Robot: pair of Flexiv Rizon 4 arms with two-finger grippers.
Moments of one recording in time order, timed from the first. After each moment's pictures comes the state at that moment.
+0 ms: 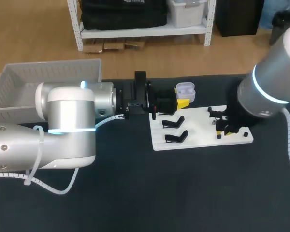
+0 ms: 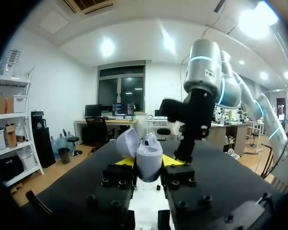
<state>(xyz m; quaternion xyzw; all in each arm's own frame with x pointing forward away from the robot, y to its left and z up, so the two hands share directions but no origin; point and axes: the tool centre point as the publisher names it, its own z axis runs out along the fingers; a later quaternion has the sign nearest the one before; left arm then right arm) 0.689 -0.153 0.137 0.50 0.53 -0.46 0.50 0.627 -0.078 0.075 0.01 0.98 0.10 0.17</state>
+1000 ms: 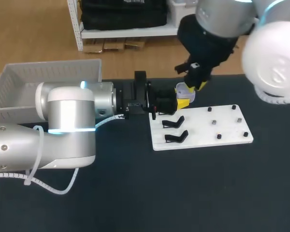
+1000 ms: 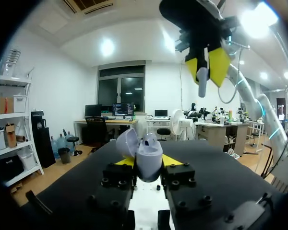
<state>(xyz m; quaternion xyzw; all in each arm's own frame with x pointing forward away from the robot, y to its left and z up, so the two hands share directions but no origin) 0.689 -0.153 0.137 0.50 0.53 -0.46 0.50 0.620 0.012 0.234 -0.25 0.96 0.04 0.13</state>
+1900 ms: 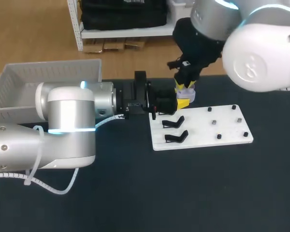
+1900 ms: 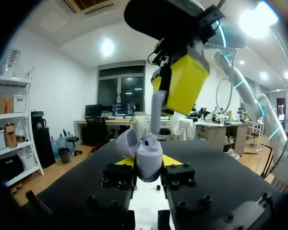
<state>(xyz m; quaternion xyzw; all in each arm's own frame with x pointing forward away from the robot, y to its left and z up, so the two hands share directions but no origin) 0.689 -0.153 0.137 0.50 0.53 -0.46 0.50 0.662 0.026 0.204 -0.22 0.96 0.09 0.14</state>
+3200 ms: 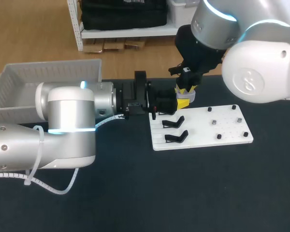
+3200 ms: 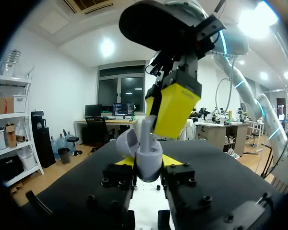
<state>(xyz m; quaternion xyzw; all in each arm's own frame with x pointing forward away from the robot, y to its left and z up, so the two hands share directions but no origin) 0.689 -0.153 0.137 0.50 0.53 -0.46 0.50 0.670 0.022 0.185 -0.21 0.96 0.08 0.14</state>
